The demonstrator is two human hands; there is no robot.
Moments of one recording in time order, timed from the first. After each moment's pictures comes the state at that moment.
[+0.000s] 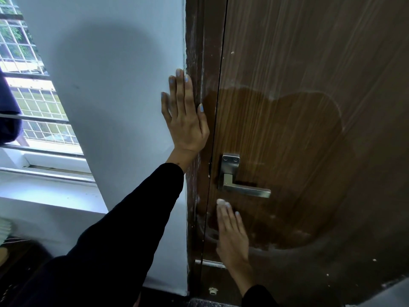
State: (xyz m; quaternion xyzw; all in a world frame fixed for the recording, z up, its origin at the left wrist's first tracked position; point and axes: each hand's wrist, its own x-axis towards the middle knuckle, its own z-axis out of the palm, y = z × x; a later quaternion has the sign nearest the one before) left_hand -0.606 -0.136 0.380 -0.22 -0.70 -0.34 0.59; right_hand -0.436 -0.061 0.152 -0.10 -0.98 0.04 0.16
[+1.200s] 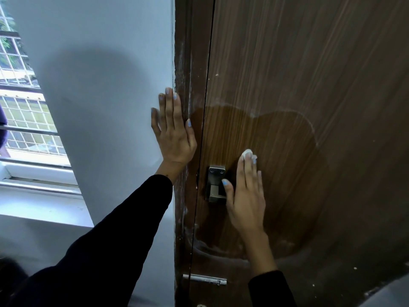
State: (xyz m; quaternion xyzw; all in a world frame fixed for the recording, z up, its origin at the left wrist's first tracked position) left_hand -0.603 -0.137 0.382 -0.21 -0.71 -0.33 0.59; right_hand -0.439 -0.025 0.310 -0.12 -0.91 0.10 0.38
